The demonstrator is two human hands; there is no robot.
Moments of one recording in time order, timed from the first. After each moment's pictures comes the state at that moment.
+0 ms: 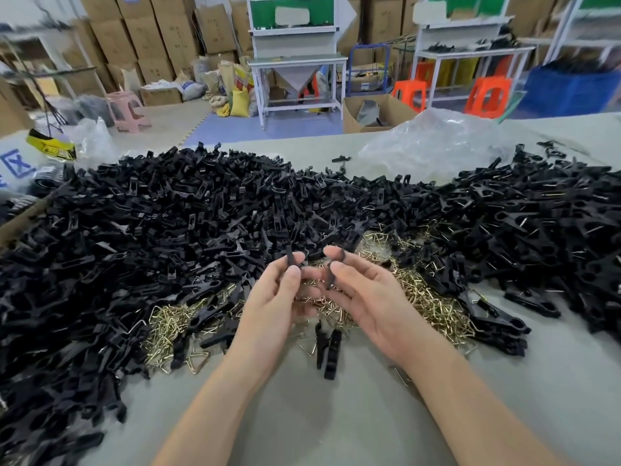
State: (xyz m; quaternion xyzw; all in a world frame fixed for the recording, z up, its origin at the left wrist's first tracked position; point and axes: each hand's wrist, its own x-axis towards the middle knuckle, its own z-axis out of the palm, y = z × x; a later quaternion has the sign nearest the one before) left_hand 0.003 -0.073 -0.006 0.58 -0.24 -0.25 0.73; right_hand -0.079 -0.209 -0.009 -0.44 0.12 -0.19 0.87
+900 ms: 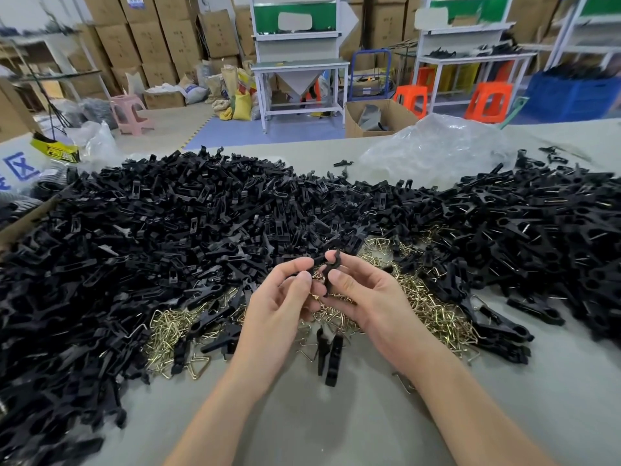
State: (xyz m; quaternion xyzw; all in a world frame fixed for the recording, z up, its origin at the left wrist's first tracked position) left_hand 0.003 -0.070 -0.005 0.60 -0.28 -0.22 0.71; right_hand -0.080 -0.206 -0.006 -0.51 0.13 -0.21 0.82
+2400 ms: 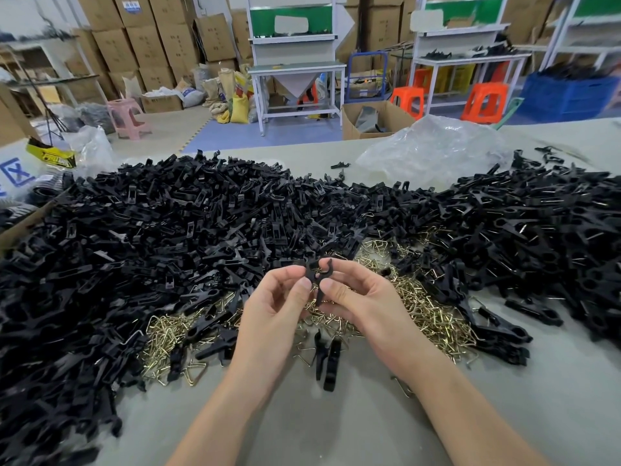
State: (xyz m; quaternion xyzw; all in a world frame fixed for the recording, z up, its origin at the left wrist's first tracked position) left_hand -0.002 -0.072 -0.005 0.63 -0.24 -0.17 0.71; right_hand -0.083 -0.202 -0.003 -0.58 0.12 -0.21 0.78
